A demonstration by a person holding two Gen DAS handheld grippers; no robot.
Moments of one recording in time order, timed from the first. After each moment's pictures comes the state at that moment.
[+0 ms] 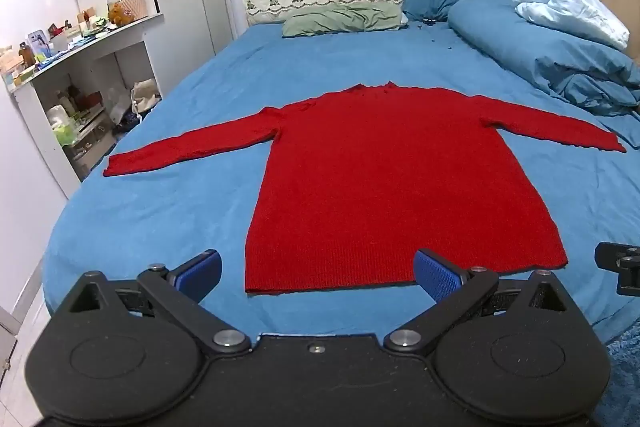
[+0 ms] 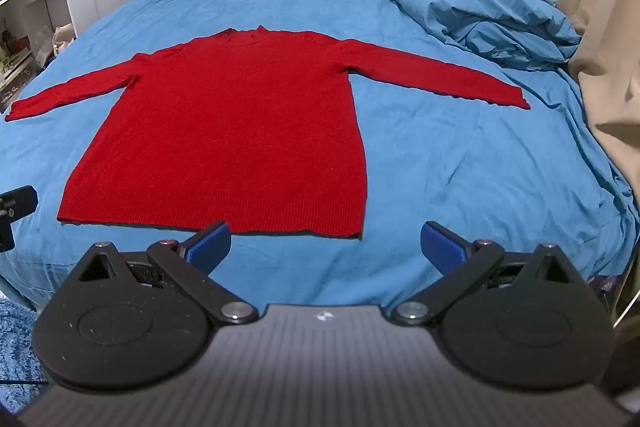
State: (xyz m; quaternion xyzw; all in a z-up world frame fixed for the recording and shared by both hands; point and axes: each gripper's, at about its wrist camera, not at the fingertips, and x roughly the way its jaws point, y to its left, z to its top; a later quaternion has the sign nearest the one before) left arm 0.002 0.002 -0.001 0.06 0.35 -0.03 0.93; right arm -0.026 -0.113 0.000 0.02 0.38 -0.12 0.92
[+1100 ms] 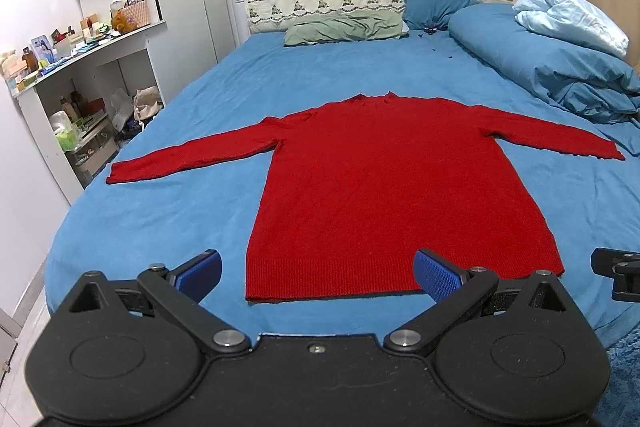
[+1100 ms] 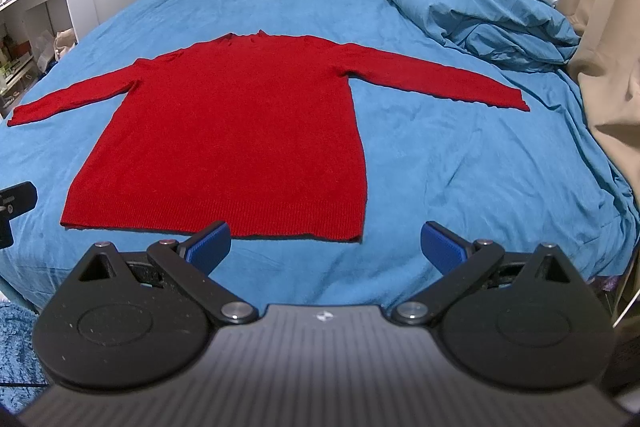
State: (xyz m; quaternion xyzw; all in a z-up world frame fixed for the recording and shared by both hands) left arm -0.009 -0.001 0.006 0.07 0.33 -0.02 0.94; right arm -0.027 -0.111 0.003 0.02 0.37 -0.12 0.92
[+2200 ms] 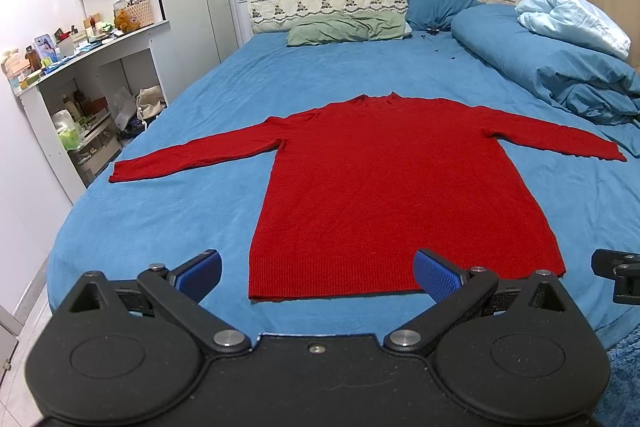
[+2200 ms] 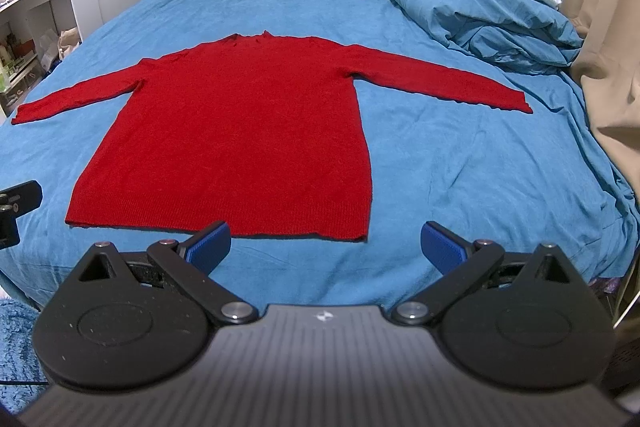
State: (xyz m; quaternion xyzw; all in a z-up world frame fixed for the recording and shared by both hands) left arm -0.009 -0.002 0.008 0.07 0.33 -0.01 0.94; right arm -0.026 -0.105 0.003 0.02 0.37 -0.12 0.92
